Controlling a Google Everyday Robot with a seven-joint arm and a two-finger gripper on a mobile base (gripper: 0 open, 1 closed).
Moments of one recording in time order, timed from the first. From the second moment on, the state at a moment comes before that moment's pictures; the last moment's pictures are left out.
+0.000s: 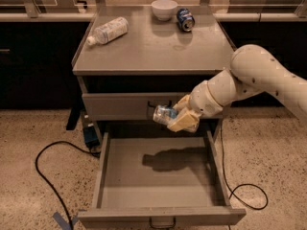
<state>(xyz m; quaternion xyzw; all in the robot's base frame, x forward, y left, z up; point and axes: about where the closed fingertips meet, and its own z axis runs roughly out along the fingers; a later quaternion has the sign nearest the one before) 0.562 -0.075 0.752 -0.61 0.70 0.24 0.27</state>
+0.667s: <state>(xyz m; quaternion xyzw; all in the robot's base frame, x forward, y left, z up) 0.559 -0.088 0.668 -0.60 0.74 0.16 0.25</state>
